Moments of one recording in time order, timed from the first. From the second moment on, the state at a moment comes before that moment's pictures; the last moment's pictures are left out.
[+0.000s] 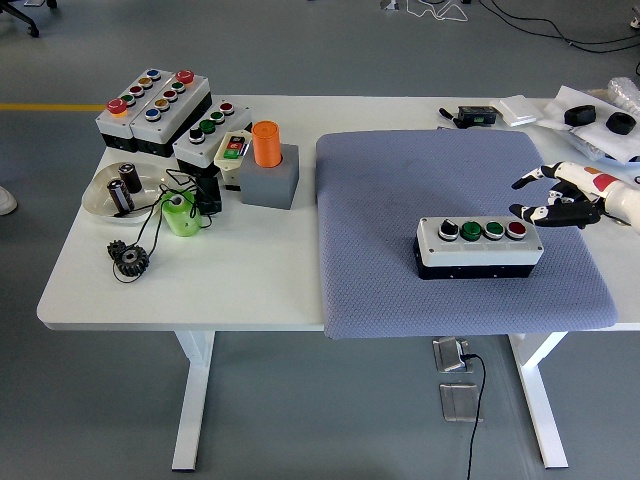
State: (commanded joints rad) left arm -0.15 0.00 -0.73 -0.18 -0.14 0.33 -0.10; right arm 0.80 -0.83 0.58 1.40 -1.16 0.05 -0.24
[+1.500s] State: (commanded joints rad) left arm -0.16 0.00 -0.74 -0.18 -0.14 0.33 -0.11; right arm 0.80 -0.83 0.59 1.41 -1.15 0.07 -0.27
